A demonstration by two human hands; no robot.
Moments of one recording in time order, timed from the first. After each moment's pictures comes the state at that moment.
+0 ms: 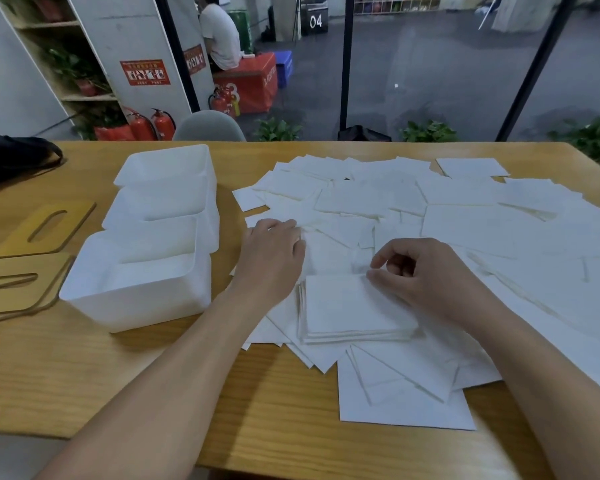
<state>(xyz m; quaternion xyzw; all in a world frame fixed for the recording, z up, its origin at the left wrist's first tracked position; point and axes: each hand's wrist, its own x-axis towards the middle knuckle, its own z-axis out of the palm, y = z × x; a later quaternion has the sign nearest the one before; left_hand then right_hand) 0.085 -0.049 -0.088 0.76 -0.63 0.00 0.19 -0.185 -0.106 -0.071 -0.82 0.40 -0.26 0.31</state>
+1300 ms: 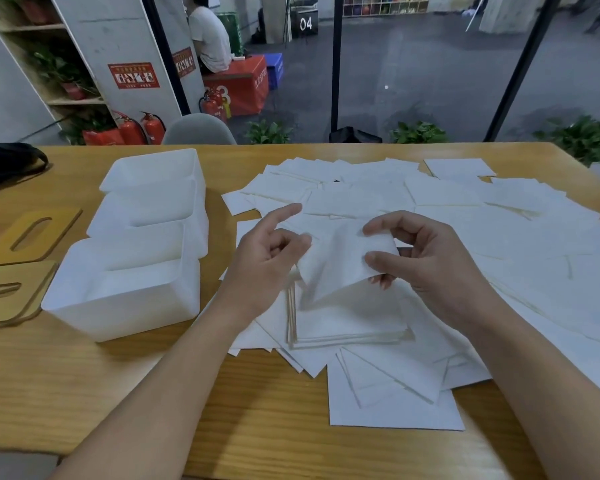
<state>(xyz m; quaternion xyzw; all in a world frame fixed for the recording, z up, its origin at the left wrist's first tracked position) 0.073 -0.024 -0.073 0.55 -0.55 -0.34 0.53 -0.189 -0.106 -0.061 -0.67 0.27 -0.41 0.56</state>
